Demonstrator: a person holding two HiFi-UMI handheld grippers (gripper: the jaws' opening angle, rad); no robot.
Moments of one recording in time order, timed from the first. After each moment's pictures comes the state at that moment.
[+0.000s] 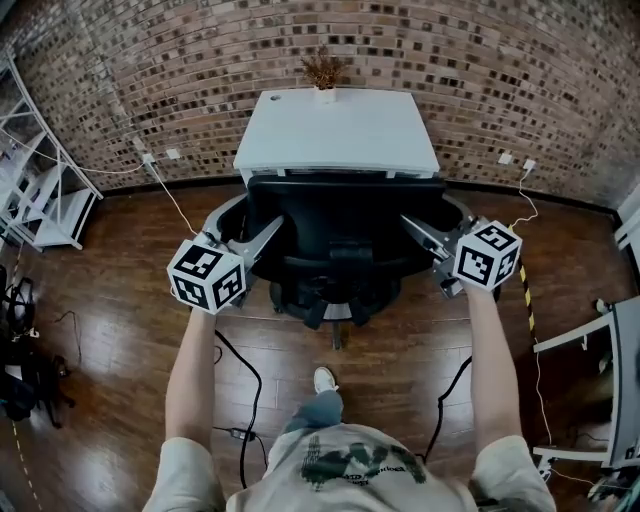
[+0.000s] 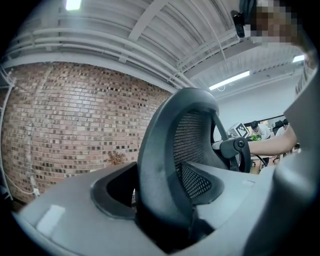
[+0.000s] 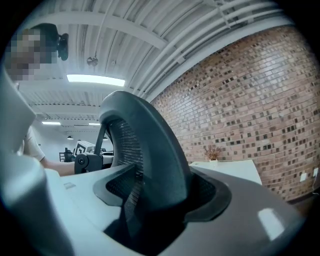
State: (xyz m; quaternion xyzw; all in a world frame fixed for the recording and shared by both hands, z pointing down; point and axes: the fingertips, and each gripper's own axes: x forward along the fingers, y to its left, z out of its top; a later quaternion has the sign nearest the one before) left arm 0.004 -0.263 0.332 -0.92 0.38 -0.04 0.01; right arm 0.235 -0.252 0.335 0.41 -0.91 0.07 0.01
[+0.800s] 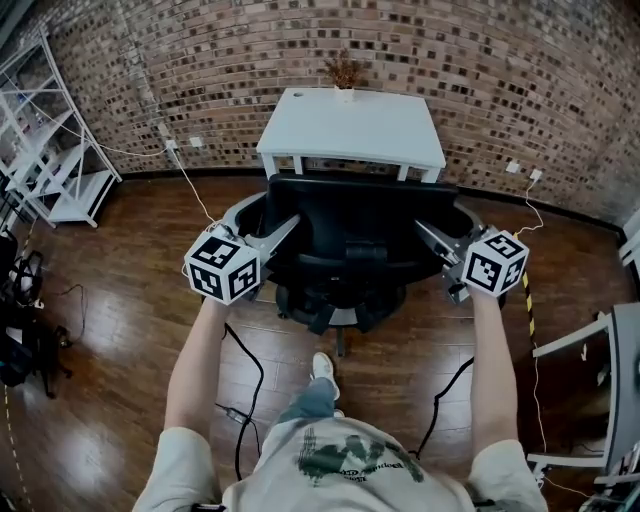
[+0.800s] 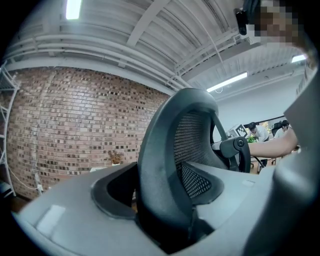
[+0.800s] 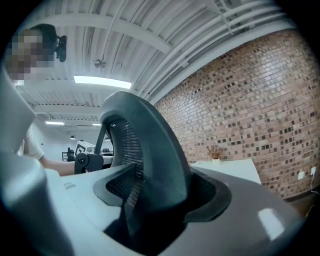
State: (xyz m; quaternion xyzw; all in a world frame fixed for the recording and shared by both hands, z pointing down) left arm 0.002 -0.160 0.335 -0.92 0.39 -0.03 0.01; right arm 0.235 -0.154 0.336 0.40 -0.91 0.07 0.00
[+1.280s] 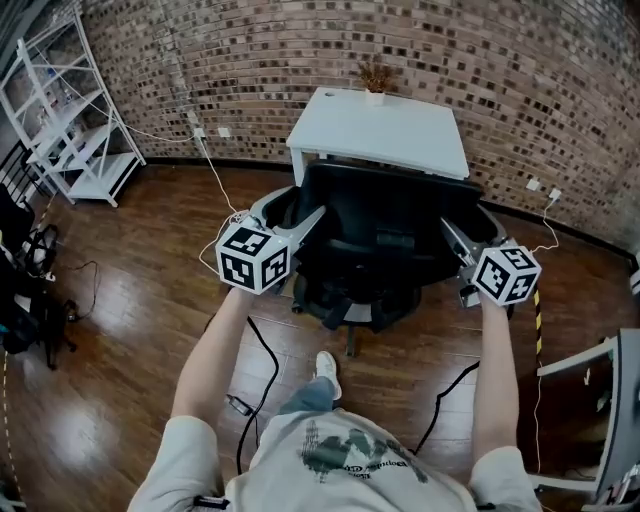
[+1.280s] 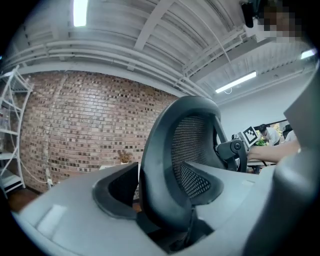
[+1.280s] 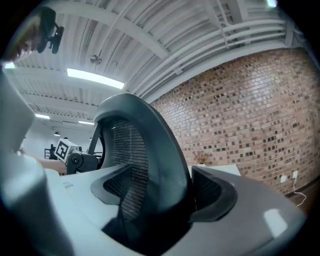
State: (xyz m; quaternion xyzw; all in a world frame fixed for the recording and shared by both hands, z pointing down) left arm -0.010 -0.142 0.333 -0.90 0.44 -0.01 -0.01; right arm 0.252 -0.146 0.333 0.48 -0.87 0.05 -0.01
